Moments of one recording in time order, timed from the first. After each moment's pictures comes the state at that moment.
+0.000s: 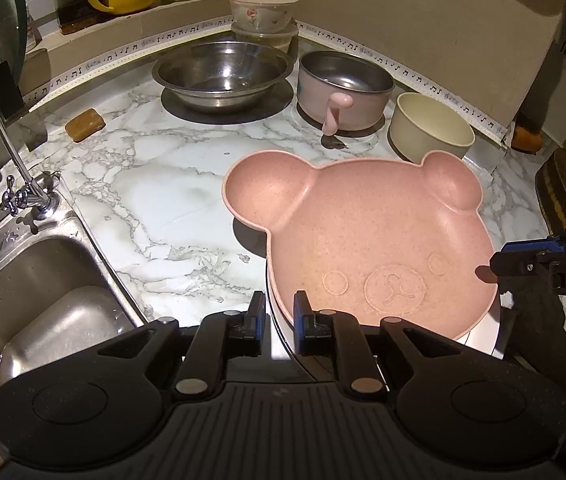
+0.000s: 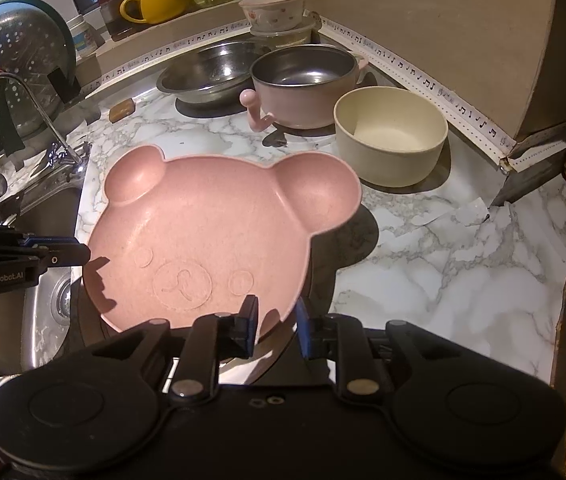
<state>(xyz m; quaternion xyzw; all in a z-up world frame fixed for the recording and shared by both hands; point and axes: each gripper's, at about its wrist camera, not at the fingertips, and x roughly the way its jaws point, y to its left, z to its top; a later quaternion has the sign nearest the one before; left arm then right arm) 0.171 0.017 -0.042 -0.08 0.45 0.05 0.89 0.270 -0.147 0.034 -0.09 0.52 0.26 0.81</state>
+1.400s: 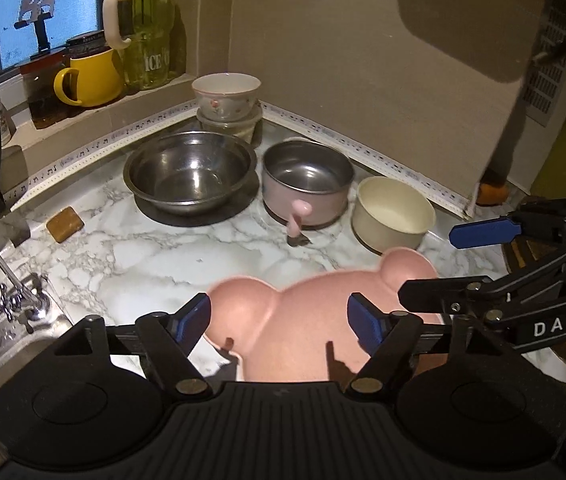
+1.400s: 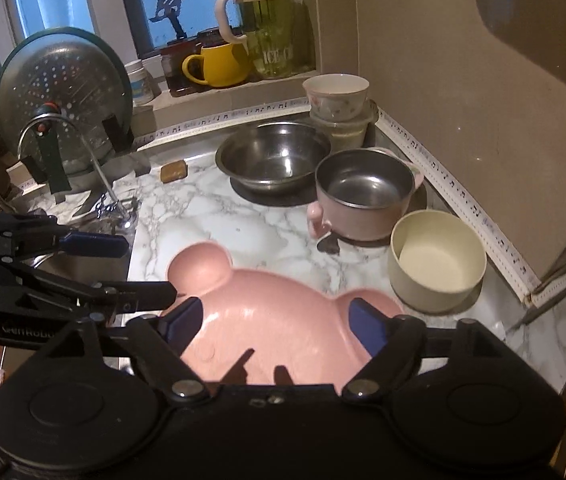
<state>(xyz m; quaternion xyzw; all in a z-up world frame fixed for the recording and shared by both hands) 0.206 0.018 0.016 -0.06 0.38 0.01 0.92 0.286 -0.092 0.089 -0.11 0.44 0.32 0.83</state>
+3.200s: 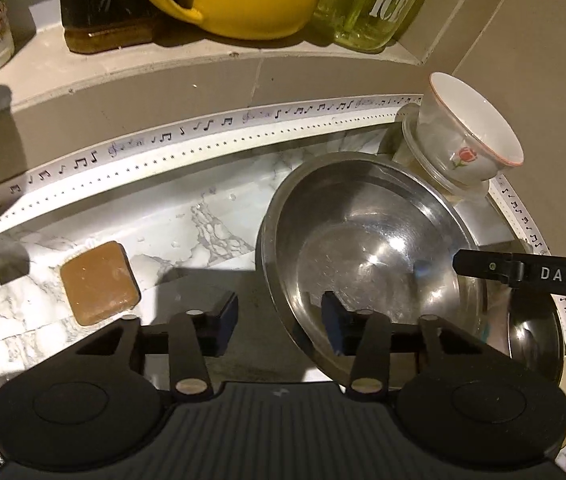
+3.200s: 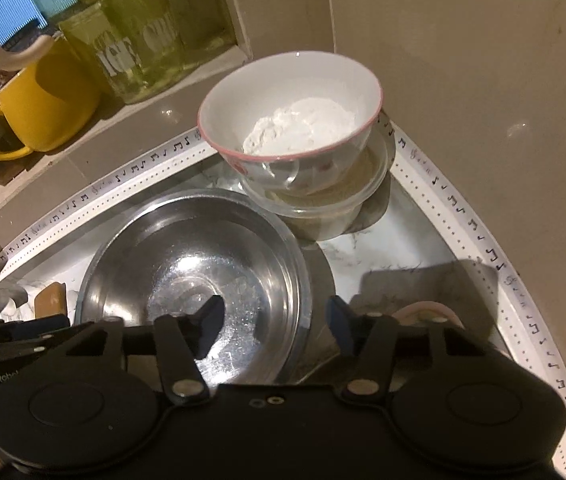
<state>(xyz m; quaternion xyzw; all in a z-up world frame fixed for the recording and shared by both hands) 0.412 0.213 -0.068 -0.22 0.47 0.13 0.85 0.571 0.047 -0.018 -0.07 0.55 0.25 0.79</state>
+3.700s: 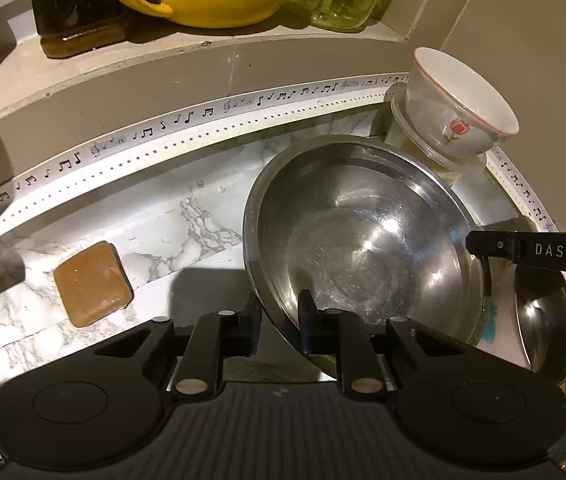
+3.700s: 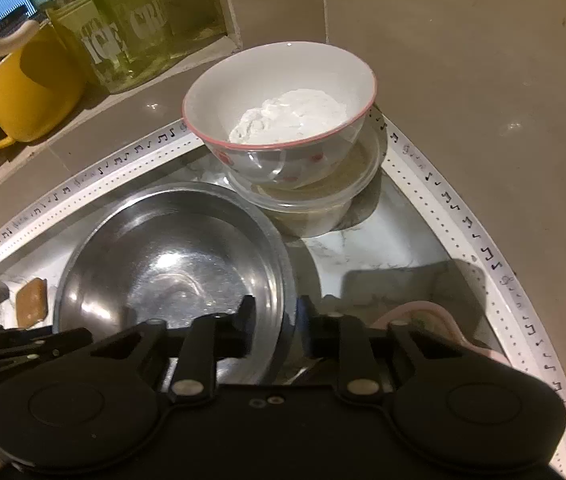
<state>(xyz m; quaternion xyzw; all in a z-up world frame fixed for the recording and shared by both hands) 0.416 0.199 -0.069 -0.18 0.48 0.12 0.85 0.571 0.049 -0.026 -0.09 0.55 0.23 0.80</state>
